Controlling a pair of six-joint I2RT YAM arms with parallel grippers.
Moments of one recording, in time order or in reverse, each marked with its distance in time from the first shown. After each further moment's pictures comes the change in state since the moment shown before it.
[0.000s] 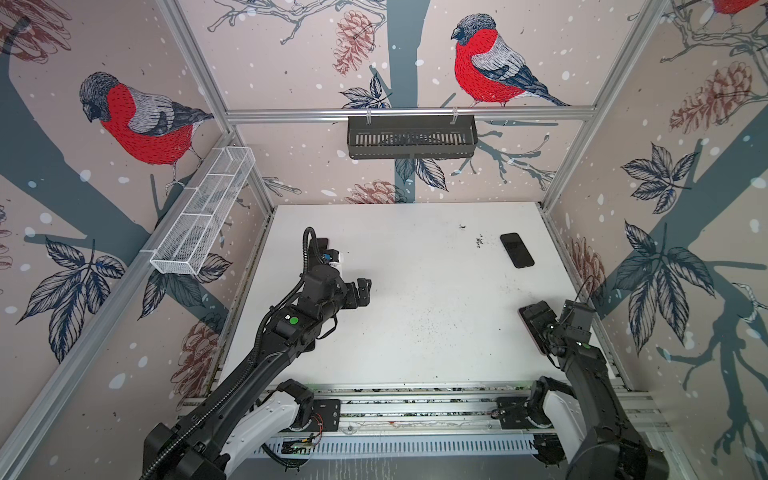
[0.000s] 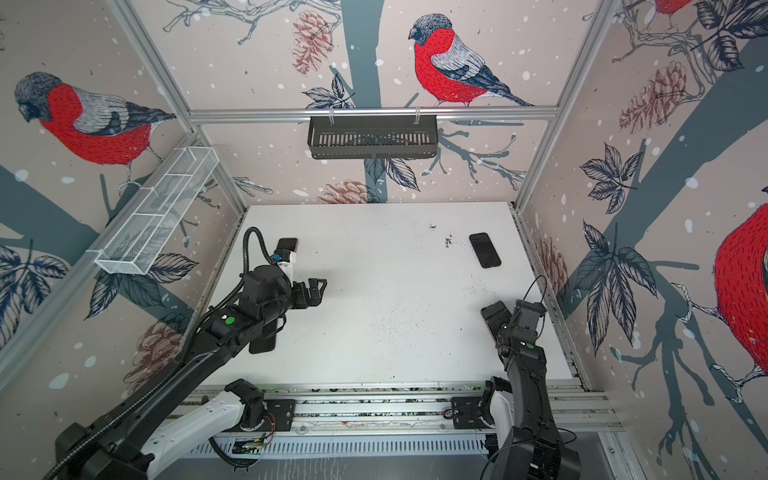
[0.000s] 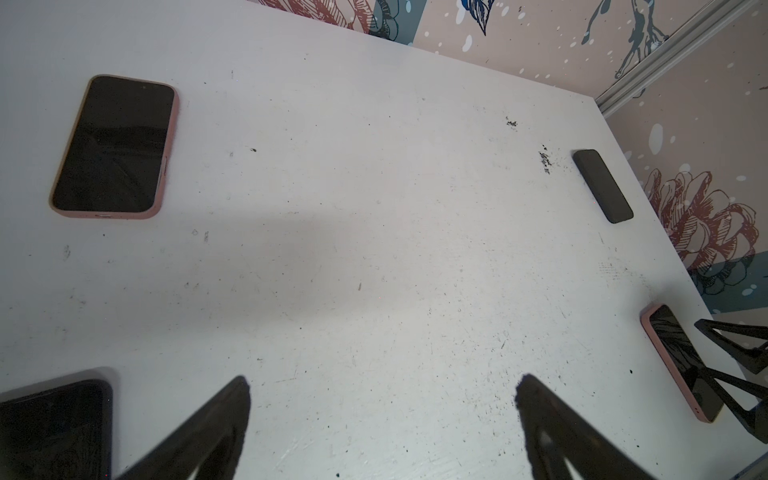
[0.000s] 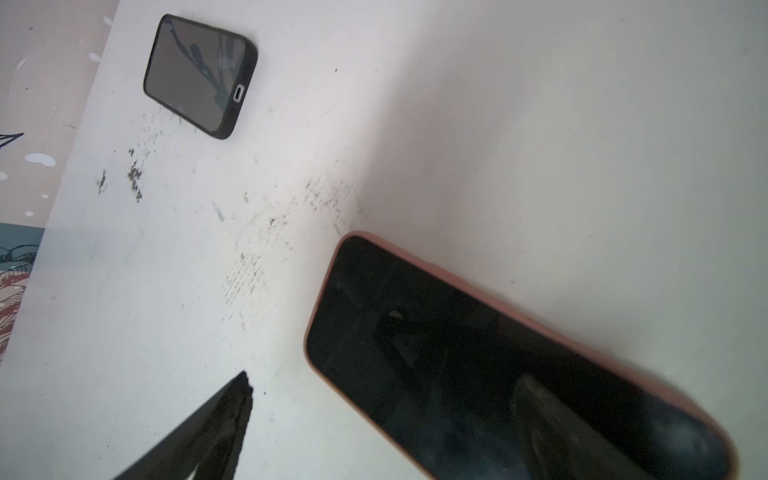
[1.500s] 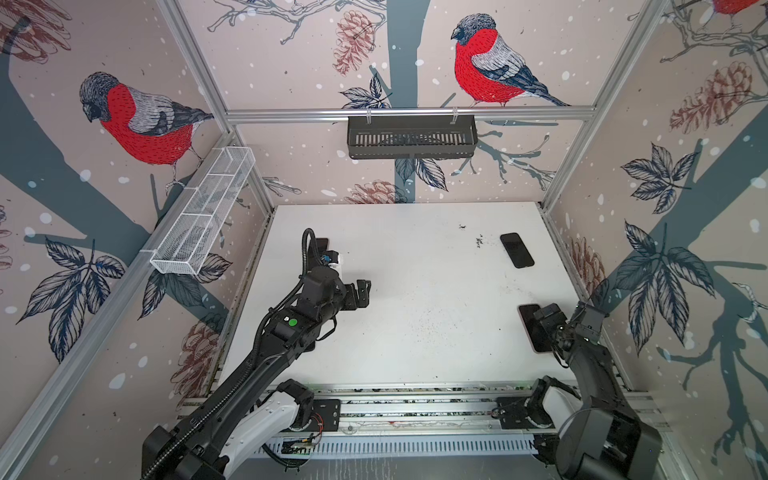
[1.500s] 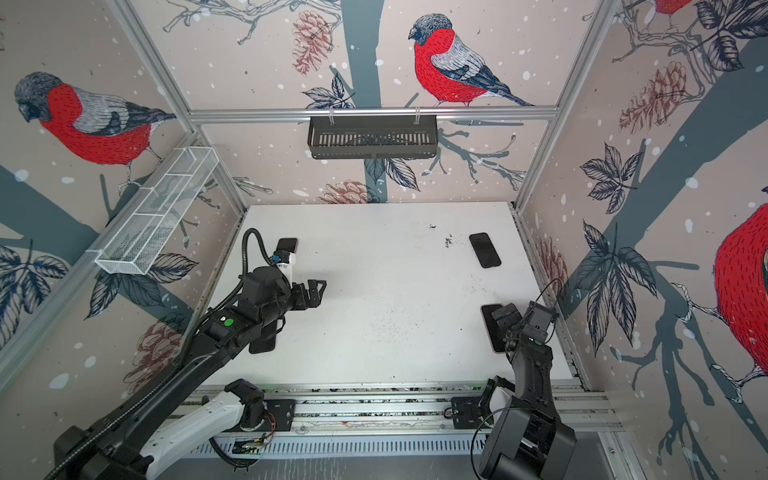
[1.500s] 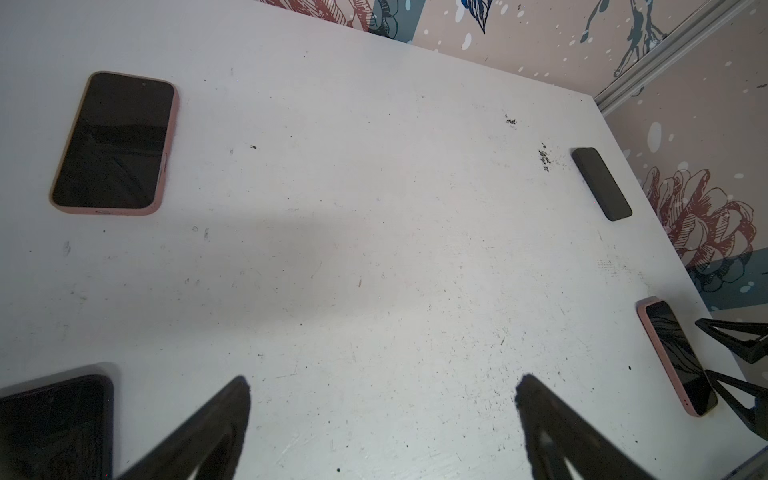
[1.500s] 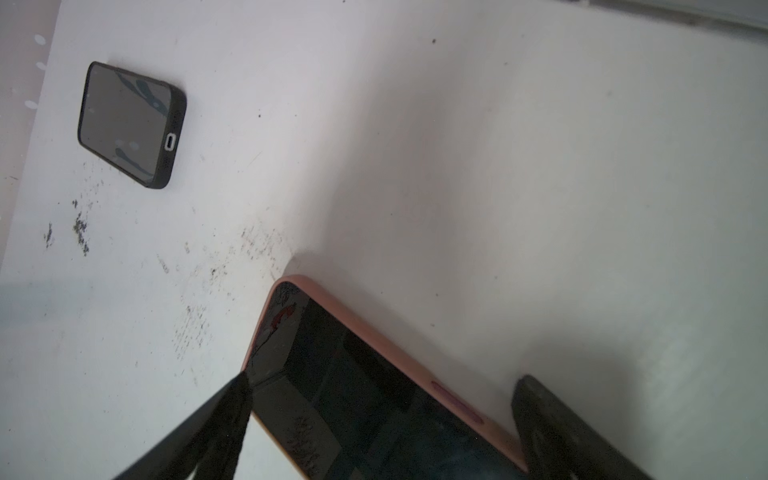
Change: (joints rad) left arm 0.000 -0.016 -0.007 -0.005 0.003 0.000; right arm -0.180 0.122 0.017 0.047 -0.050 -0.057
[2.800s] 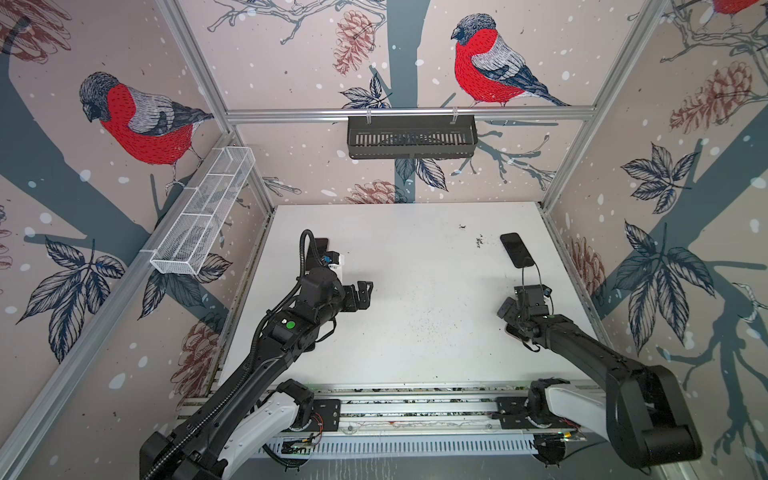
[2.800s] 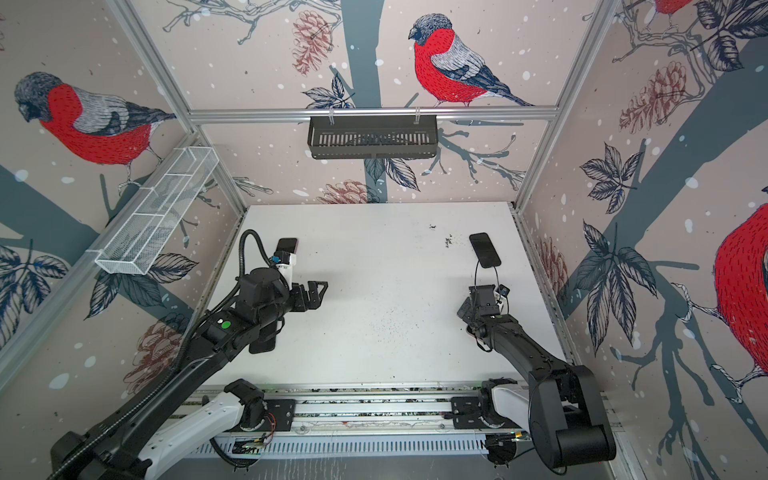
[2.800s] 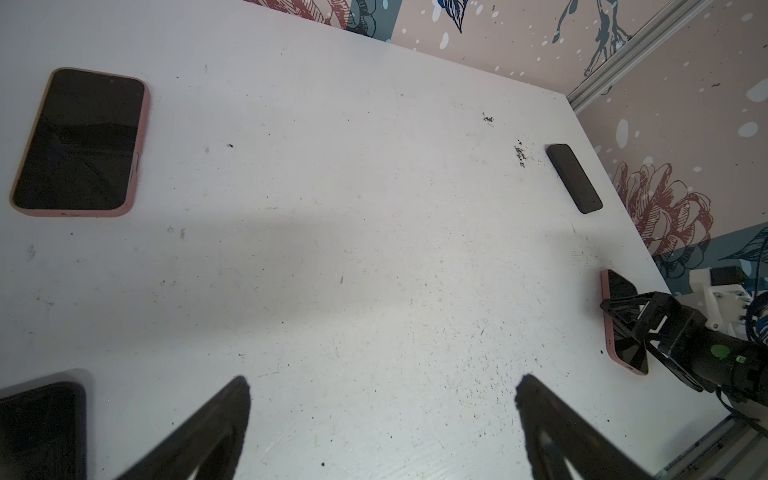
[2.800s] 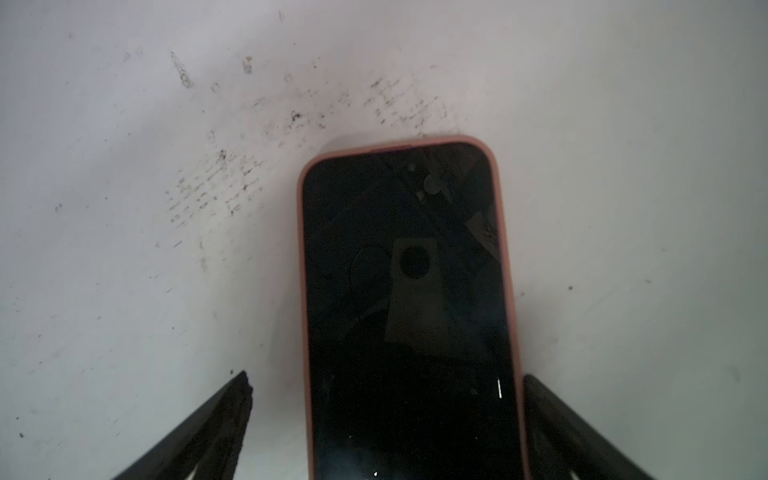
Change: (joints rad) left arm 0.000 -0.022 -0.004 0.000 0.053 -0.001; right arm 0.643 0.270 0.119 -0.034 0.451 0.082
